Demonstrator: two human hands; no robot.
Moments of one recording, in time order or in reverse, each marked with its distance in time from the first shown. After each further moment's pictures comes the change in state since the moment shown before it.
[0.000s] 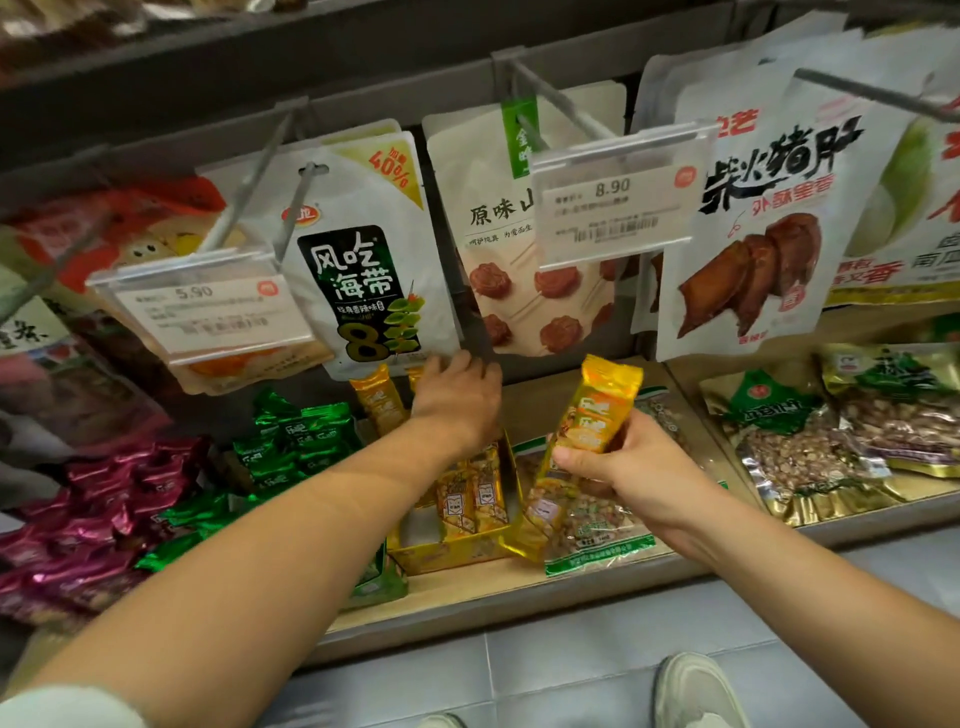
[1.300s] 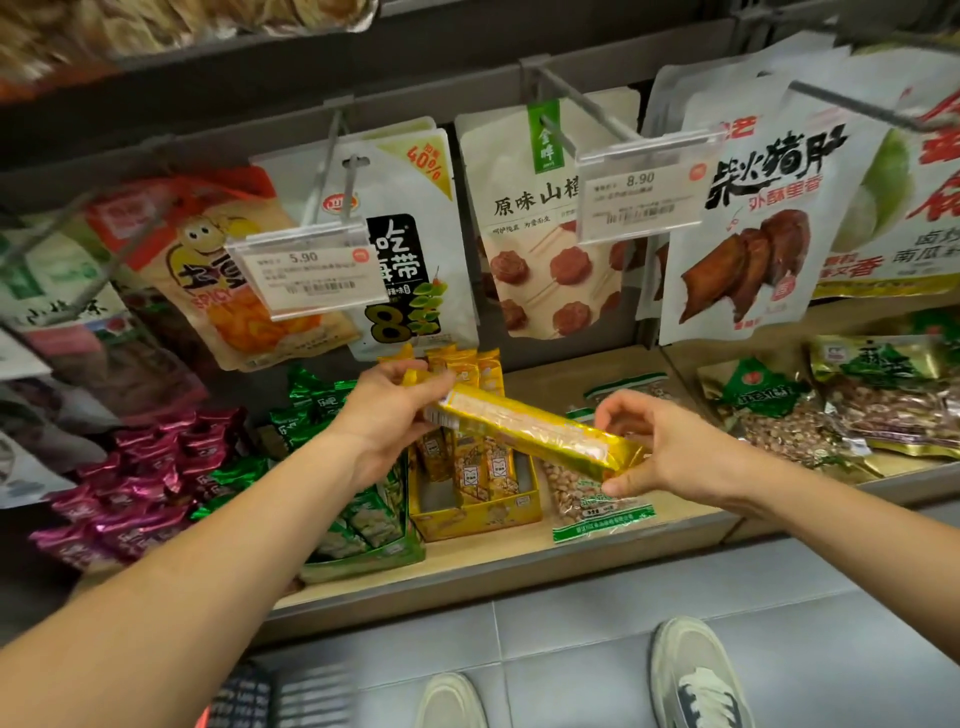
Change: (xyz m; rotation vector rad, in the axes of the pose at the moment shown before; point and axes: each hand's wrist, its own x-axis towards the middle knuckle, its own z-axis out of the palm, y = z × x) left_hand -0.103 -0.052 -0.022 -2.004 0.045 -0.537; right_hand -0.022 -0.011 -0.029 -0.497 -0.242 -0.083
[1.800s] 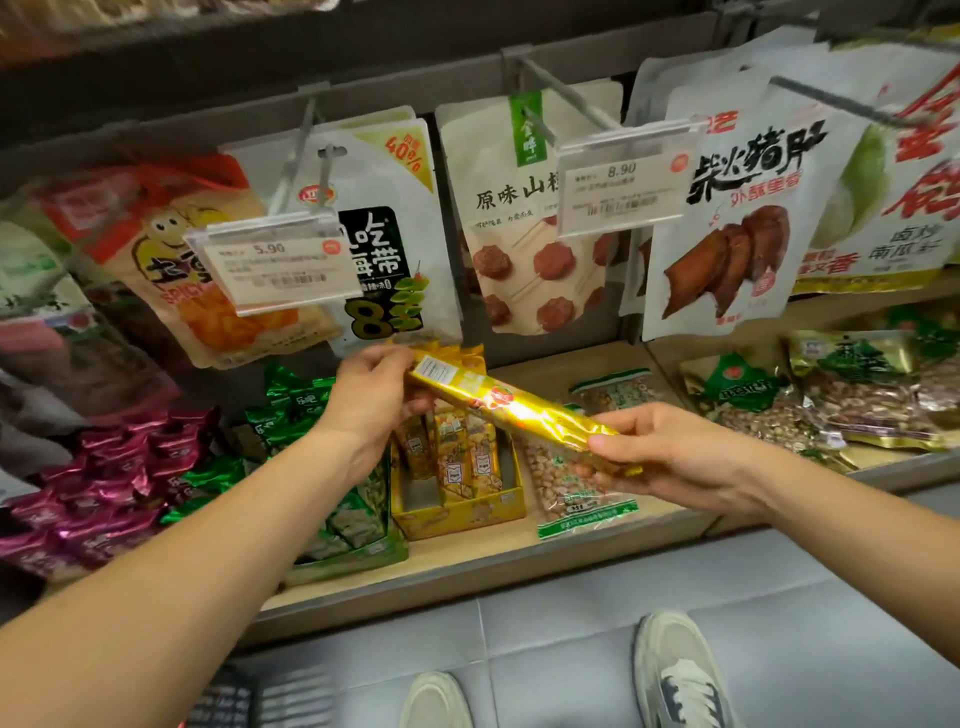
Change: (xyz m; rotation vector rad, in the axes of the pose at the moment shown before) left_hand 0.001 0.004 0.015 0.019 0.149 0.129; right_hand -0.003 0.009 -0.008 0.696 -0.236 0.203
